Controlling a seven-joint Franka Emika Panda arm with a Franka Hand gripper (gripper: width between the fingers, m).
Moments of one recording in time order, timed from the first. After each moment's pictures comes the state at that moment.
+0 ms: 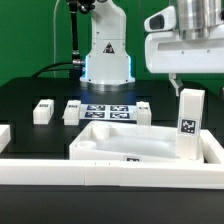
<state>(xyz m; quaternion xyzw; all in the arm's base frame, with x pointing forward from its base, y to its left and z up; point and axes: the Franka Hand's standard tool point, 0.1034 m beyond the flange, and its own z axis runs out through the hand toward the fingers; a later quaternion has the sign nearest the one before) 0.545 0.136 0.091 -0.94 0.34 0.02 0.08</state>
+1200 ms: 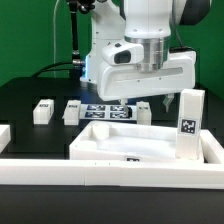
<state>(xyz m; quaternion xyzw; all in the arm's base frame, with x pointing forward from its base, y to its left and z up) 0.438 0.057 0.029 -0.99 -0.09 0.06 0.04</state>
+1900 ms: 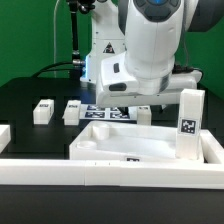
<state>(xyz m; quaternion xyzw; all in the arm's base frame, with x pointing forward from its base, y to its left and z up) 0.418 0.053 0.024 -0.94 -0.01 0.35 0.04</state>
